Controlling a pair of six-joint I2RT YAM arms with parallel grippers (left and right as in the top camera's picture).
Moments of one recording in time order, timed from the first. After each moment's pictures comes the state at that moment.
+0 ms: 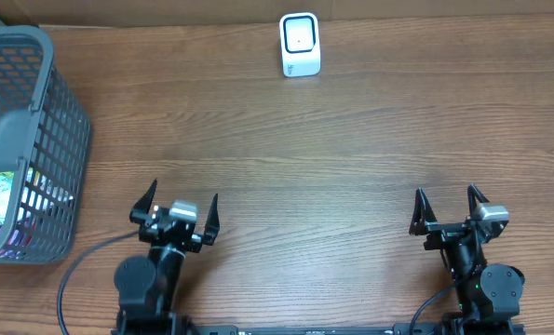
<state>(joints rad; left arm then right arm) 0.02 0.25 0.17 -0.07 0.16 0.30 0.04 0.01 0.02 -0.04 -0.09 0.17</state>
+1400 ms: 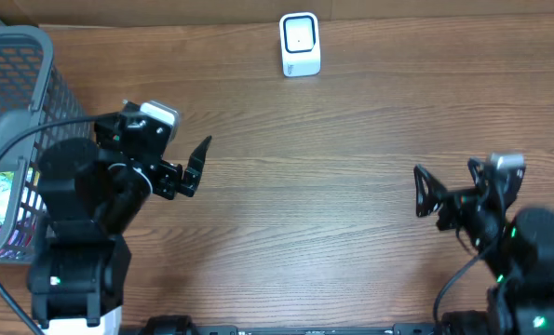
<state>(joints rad) 0.02 0.92 1.22 -0.74 0.29 0.34 0.04 0.59 0.70 -0.47 -0.25 0.17</state>
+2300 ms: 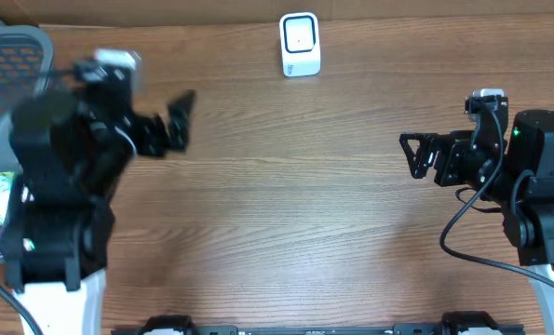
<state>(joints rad) 0.02 1.15 1.57 -0.86 0.10 -0.02 0.04 1.03 1.14 -0.79 -0.40 0.17</state>
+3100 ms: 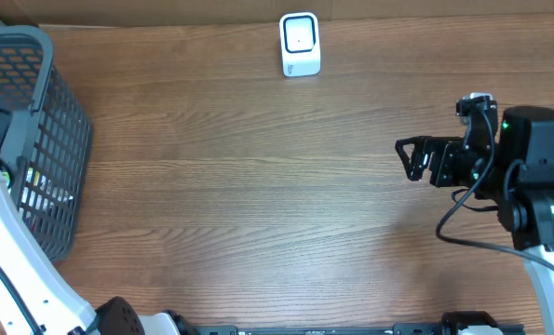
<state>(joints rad) 0.57 1.55 1.97 -1.37 -0.40 -0.75 0.04 1.10 1.14 -0.86 -0.40 0.17</state>
